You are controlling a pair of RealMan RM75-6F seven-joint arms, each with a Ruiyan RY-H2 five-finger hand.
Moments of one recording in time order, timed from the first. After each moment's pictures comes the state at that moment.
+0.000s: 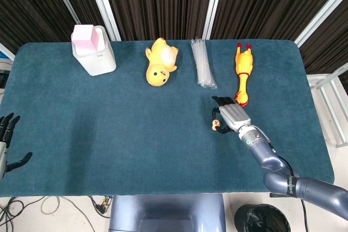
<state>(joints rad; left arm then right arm) -0.07 -1.10 -0.07 -1.63 1.47 1.52 0.06 0.79 -1.39 0.21 -1.41 -1.02 0.69 -0.14</state>
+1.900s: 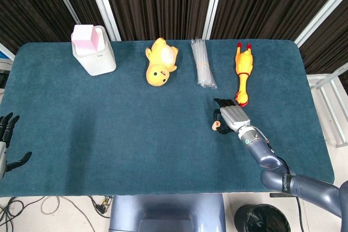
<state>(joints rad) -0.07 -1.10 -0.07 -1.63 1.47 1.52 0.07 0.81 -1.45 0.17 -1.31 -1.01 0.68 -0.10</state>
